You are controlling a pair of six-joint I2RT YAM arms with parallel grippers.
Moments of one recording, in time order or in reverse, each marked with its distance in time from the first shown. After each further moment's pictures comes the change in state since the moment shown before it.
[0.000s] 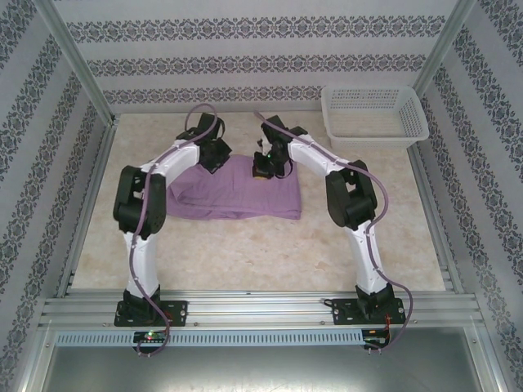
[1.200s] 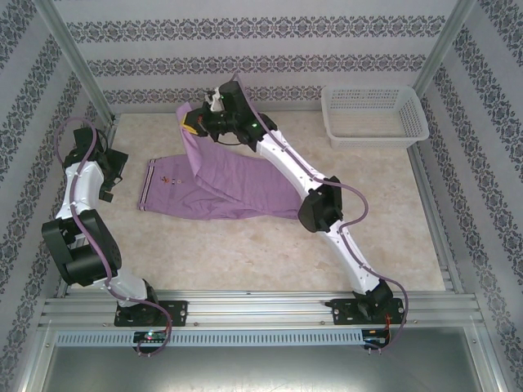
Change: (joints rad) left arm 0.674 -0.549 -0.377 -0.175 -0.108 0.117; right arm 0.194 0.272 0.812 0.423 -0.231 0.747
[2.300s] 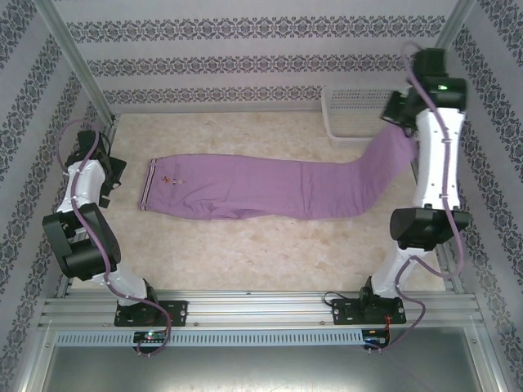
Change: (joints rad) left arm 0.000 0.045 0.000 -0.041 -0.124 0.003; right arm -0.731 -0.727 -0.383 -0.991 0.643 -0.898
